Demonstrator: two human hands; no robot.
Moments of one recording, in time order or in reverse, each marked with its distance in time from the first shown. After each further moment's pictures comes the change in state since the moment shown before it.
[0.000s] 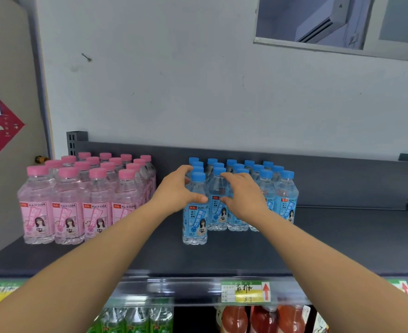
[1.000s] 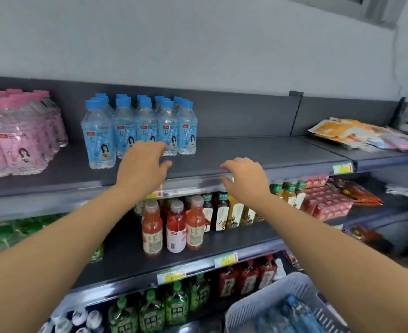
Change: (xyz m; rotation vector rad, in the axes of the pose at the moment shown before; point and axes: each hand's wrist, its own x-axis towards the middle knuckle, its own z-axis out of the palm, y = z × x) left_hand -0.132 0.100 0.124 0.356 0.095 0.299; right_hand -0.228 0.135 -0.090 -0.248 -0.038 0.144
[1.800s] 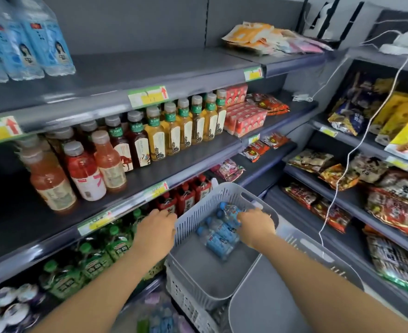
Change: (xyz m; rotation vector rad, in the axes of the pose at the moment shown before) left_hand -0.216 0.108 0.218 0.033 -0.710 0.363; right_hand -0.316 0.118 0.090 -0.211 -0.758 0.608
